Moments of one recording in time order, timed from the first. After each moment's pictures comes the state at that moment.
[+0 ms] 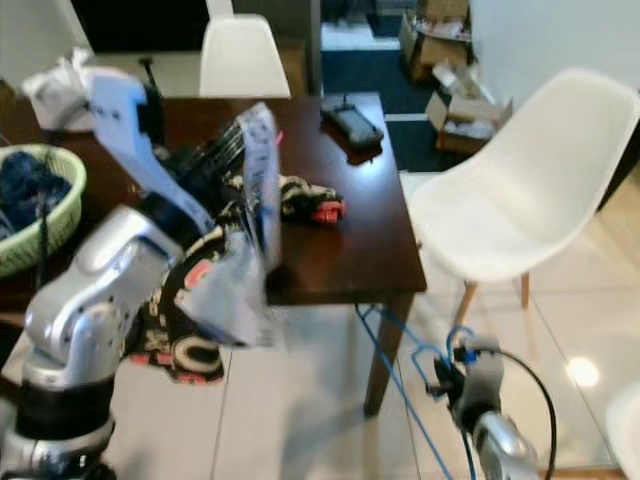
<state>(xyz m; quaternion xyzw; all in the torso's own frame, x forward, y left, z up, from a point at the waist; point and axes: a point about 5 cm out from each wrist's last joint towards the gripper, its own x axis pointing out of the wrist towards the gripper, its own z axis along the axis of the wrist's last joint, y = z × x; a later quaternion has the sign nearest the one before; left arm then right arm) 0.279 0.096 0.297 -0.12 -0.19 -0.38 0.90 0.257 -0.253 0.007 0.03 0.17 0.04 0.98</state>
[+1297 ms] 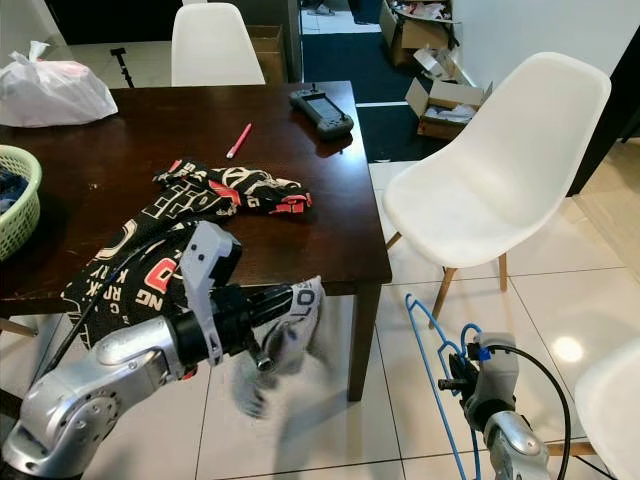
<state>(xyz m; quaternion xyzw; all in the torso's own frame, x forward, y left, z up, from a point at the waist) 0.249 0.101 0.197 -0.05 0.03 -0.45 0.89 0.258 -0.265 0.012 0.02 0.16 0.02 0.99</state>
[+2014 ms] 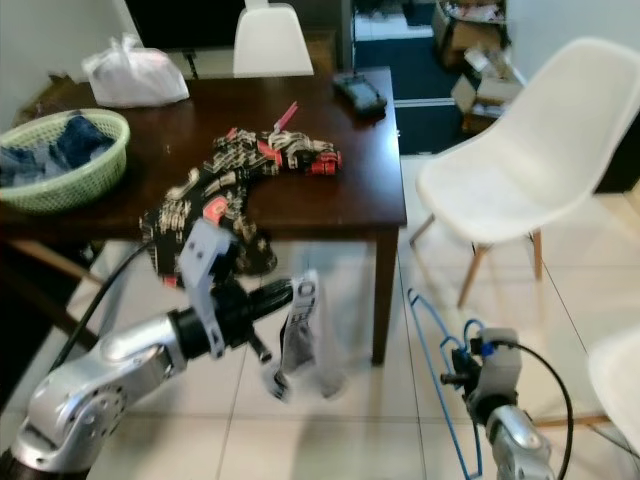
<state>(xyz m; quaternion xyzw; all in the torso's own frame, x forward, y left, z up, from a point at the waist) 0.257 0.104 0.199 -0.04 0.01 -0.44 0.90 0.258 -0.273 0.016 0.02 0.16 0.01 0.99</state>
